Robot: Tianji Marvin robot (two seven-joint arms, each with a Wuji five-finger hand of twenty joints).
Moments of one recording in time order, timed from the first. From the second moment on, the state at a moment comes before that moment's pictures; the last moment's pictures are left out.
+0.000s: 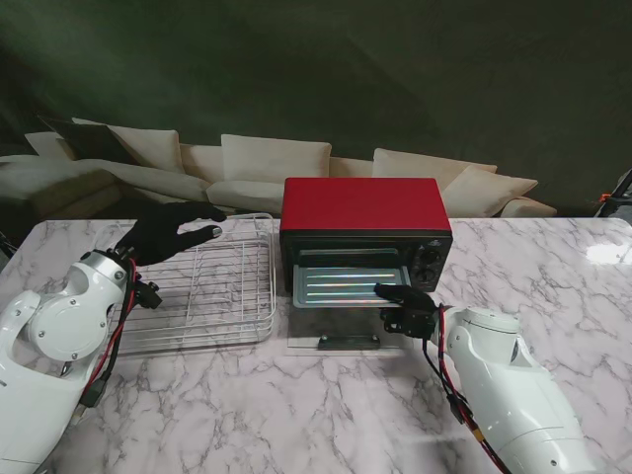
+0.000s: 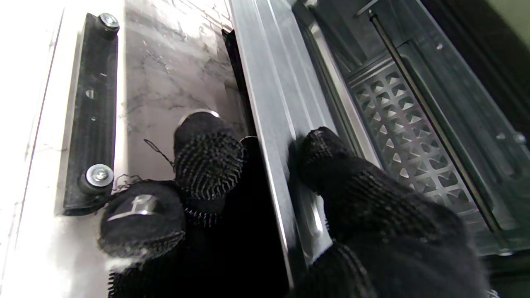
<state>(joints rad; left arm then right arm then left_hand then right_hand) 1.49 -1.06 -1.49 -1.73 0.52 -0.20 -0.22 -1.39 -1.29 1.36 -1.33 0.66 0.60 0.04 0.91 -0.06 0.01 0.02 0.63 0.09 0.24 0.54 0.60 0.15 0.13 0.32 0.46 0.25 0.21 0.44 0.10 0.29 0.58 0.48 0.80 -0.44 0.81 -0.25 0.72 0.05 0.91 0.67 1.02 0.15 0.98 0.87 1.28 0.12 1.08 0.59 1.02 0.25 1.71 0.57</state>
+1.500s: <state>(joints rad) 1.49 -1.06 -1.48 -1.73 0.52 -0.19 -0.23 -1.49 -1.28 1.36 -1.46 0.63 0.55 -0.03 0.91 -0.06 0.01 0.02 0.63 0.09 0.24 0.54 0.60 0.15 0.13 0.32 0.46 0.25 0.21 0.44 0.10 0.29 0.58 0.48 0.79 -0.44 0.84 -0.25 0.75 0.08 0.90 0.69 1.02 0.15 0.98 0.86 1.28 0.13 1.05 0.59 1.01 0.27 1.67 0.62</state>
